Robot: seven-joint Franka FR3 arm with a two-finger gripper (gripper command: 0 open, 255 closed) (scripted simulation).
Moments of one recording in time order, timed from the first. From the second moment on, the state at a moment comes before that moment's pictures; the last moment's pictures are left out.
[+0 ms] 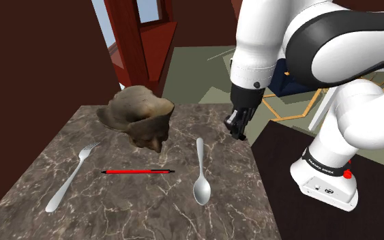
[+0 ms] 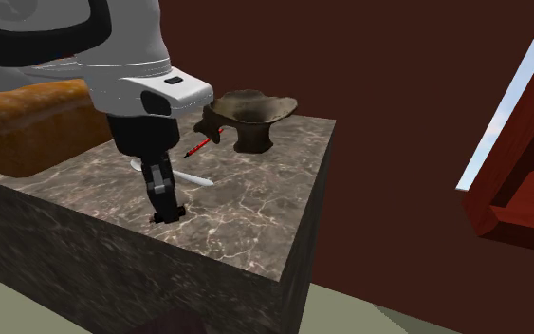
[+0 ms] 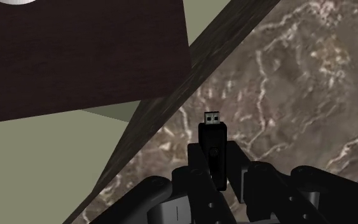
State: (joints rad) arm 0.18 -0.77 0.50 -2.67 0.37 1.94 0.52
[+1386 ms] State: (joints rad) arm 0.15 -0.79 0.42 -2.40 0.29 1.66 0.53
